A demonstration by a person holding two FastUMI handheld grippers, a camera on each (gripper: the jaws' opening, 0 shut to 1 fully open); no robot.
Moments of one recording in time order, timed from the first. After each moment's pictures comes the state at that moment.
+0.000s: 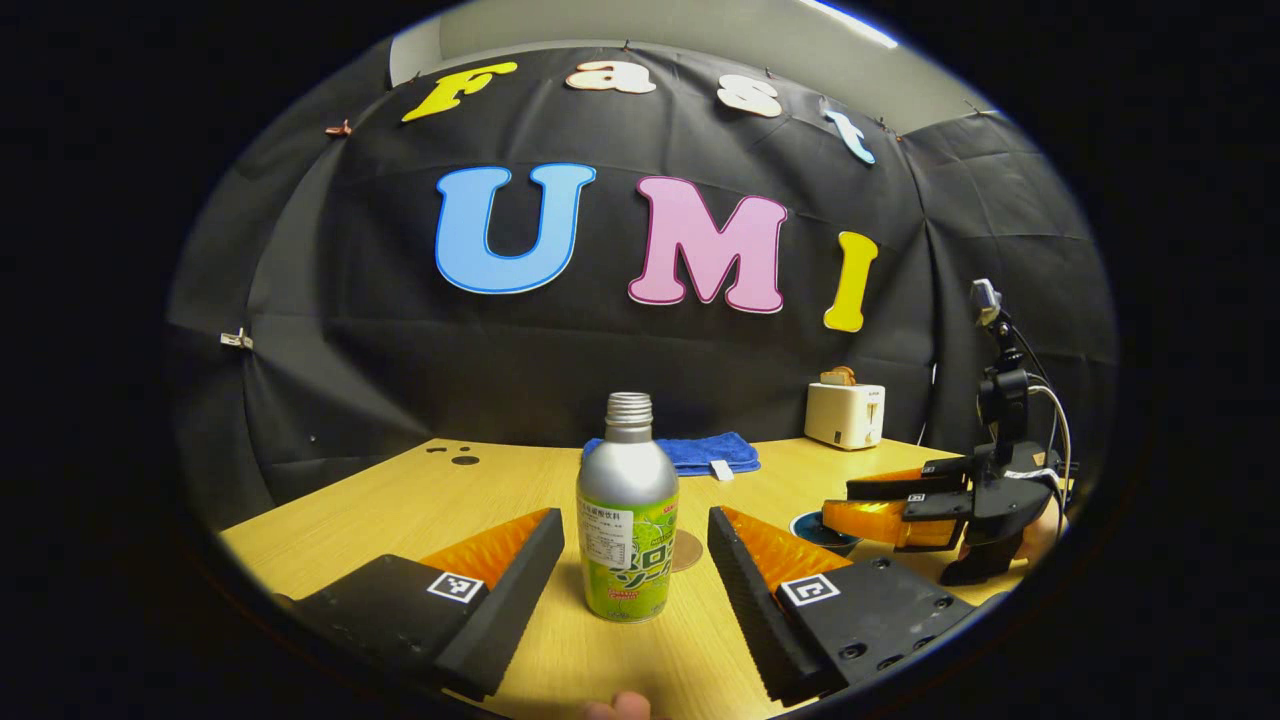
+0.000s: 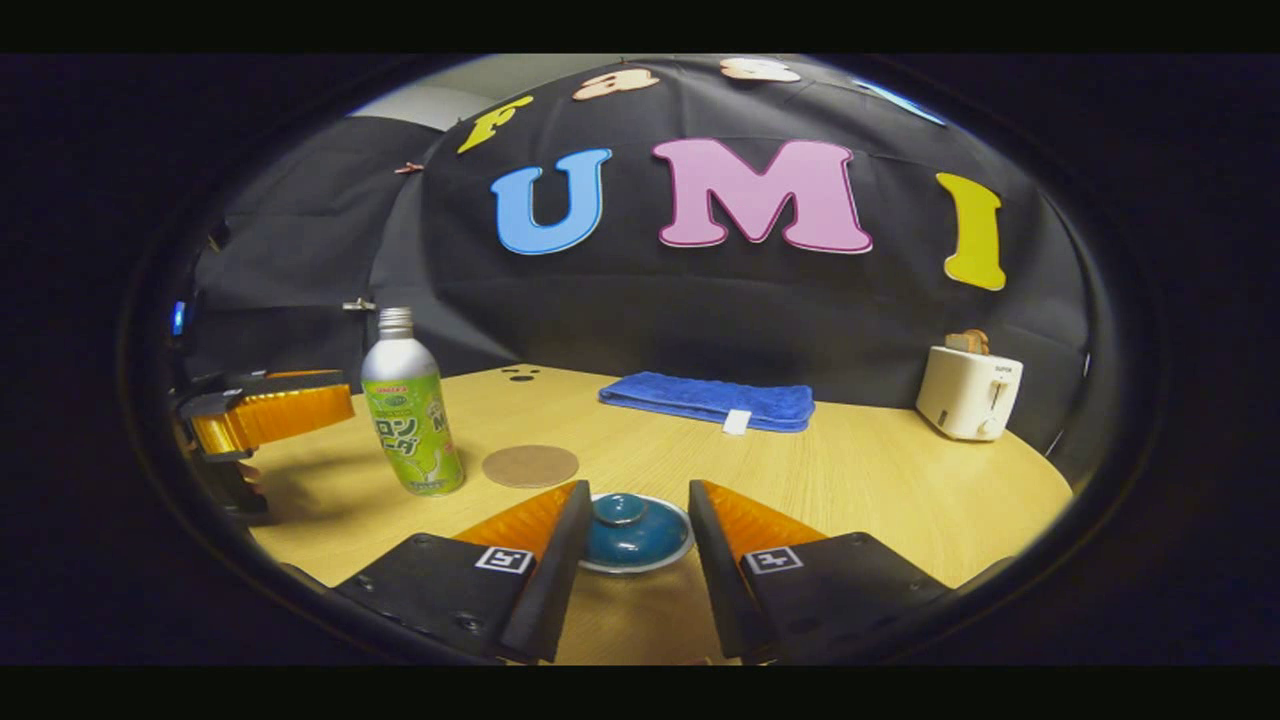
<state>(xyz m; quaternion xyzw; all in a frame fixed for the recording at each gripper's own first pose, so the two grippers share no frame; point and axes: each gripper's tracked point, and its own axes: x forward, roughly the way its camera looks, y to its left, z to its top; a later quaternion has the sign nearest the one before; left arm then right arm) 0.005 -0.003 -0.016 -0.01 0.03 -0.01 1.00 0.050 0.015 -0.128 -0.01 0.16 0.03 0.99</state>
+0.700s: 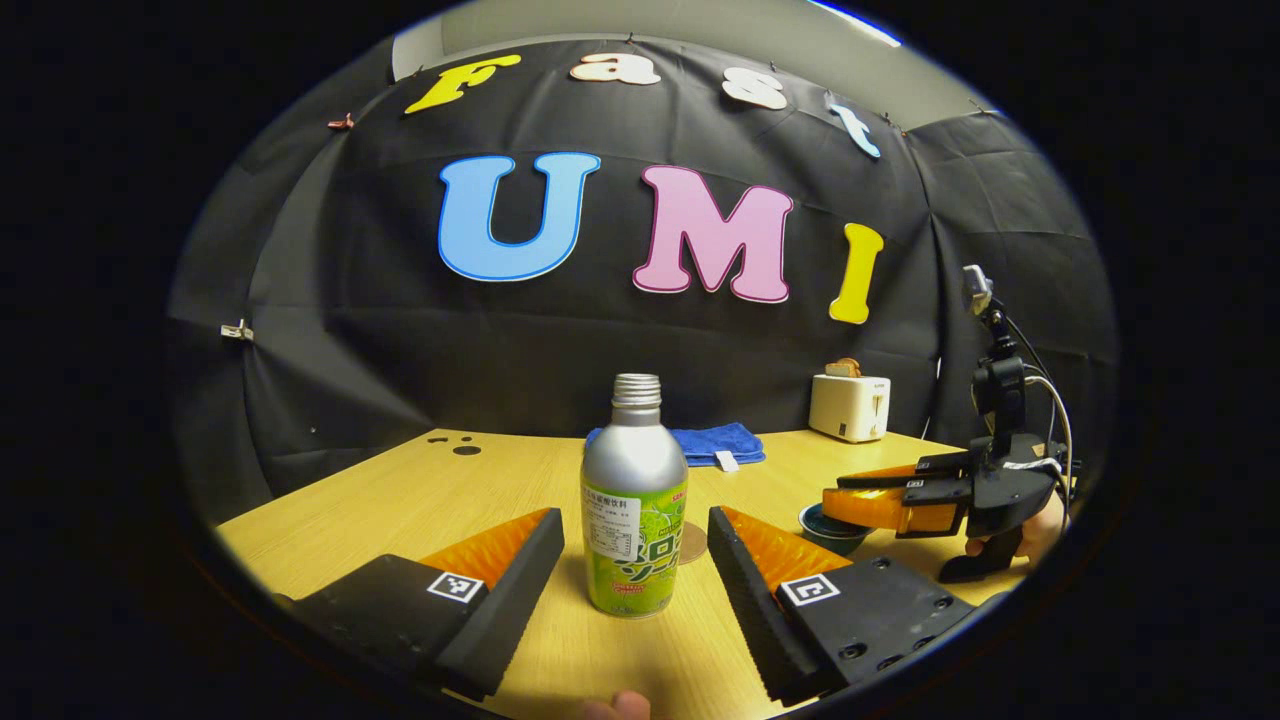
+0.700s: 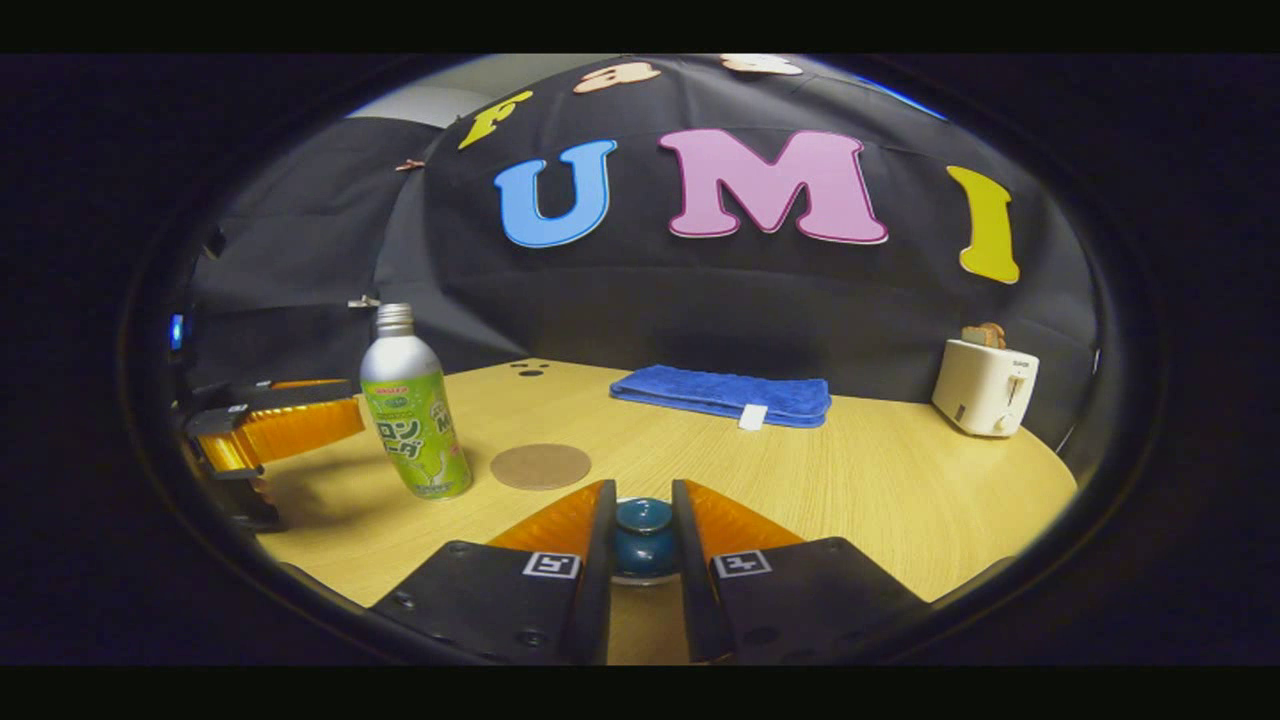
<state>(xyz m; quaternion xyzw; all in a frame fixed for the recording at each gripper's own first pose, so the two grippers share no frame) 0.011 -0.002 -0.027 -0.01 0.04 0.00 1.00 0.053 0.025 -0.123 0.00 0.17 0.04 0.99</state>
